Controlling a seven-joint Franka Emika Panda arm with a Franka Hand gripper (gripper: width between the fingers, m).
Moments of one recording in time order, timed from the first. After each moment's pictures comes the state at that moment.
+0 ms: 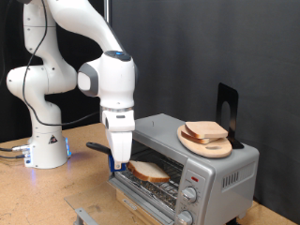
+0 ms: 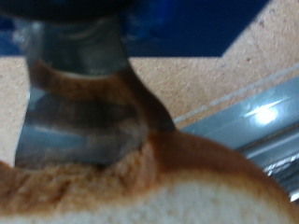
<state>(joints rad) -0.05 -0.03 0.09 -2.48 -0.07 2.48 -0.29</state>
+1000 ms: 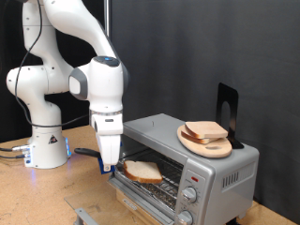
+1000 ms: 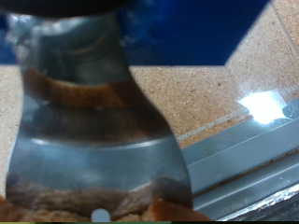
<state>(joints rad) -0.07 -0.08 0.08 -2.59 -0.03 2.53 -0.34</state>
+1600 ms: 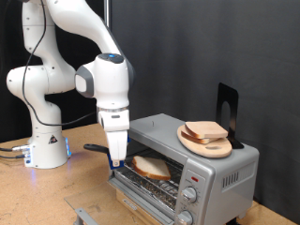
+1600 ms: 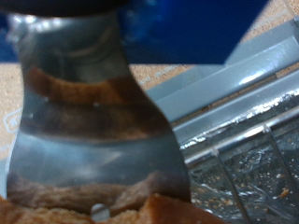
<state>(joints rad) -0.04 -0.09 0.12 -2.57 0.04 2.53 -0.30</state>
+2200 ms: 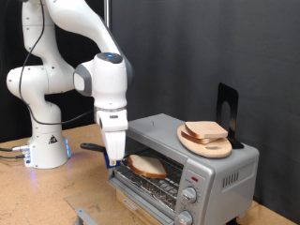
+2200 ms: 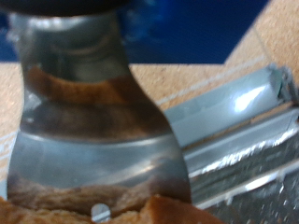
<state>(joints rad) -0.06 -0.11 0.10 -2.59 0.04 2.47 -0.39</state>
